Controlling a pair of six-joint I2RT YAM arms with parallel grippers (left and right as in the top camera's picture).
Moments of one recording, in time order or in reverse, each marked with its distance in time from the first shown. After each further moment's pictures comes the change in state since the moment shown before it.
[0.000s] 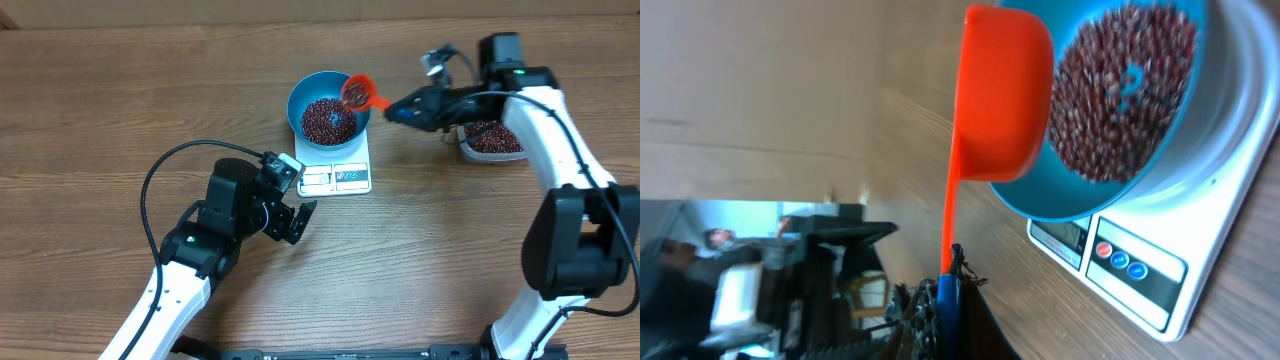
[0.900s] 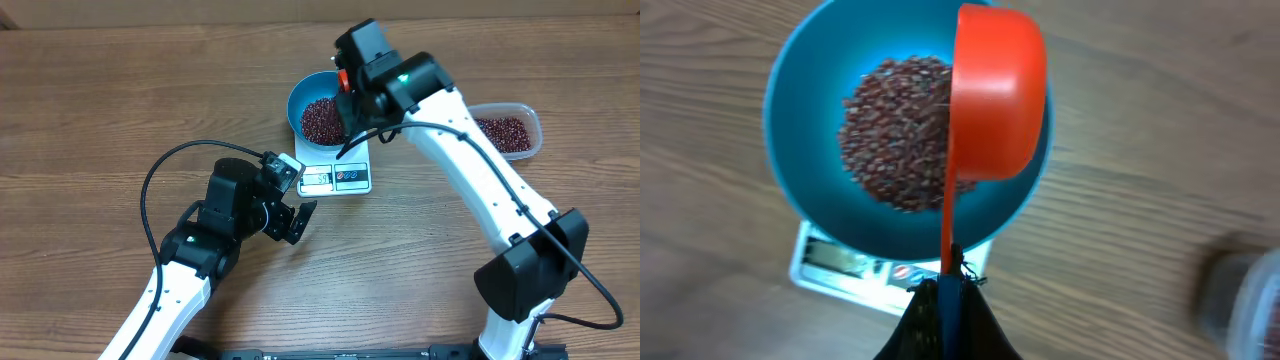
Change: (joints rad) left arm 0.000 0.000 0.000 0.000 0.000 0.000; right arm 0.494 0.002 0.357 -0.241 1.241 0.118
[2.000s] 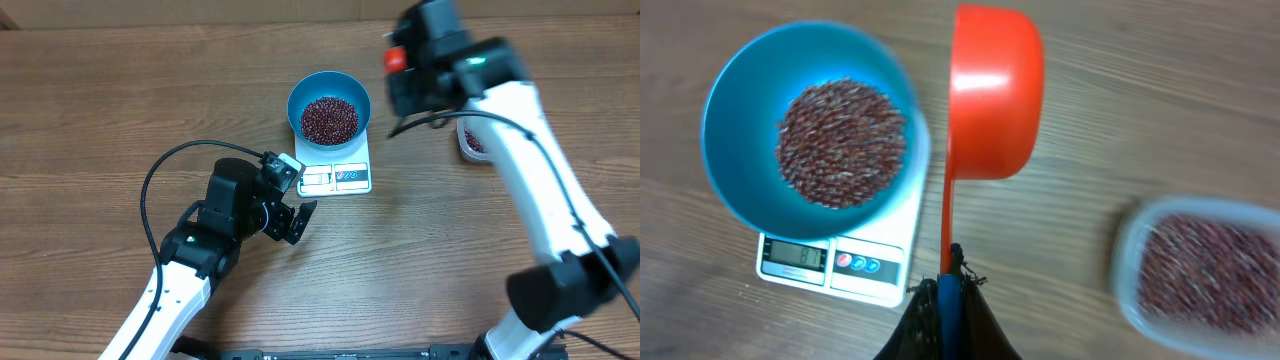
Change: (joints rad) left arm 0.000 0.000 0.000 0.000 0.000 0.000; right arm -0.230 -0.124 0.000 -0.067 -0.131 -0.078
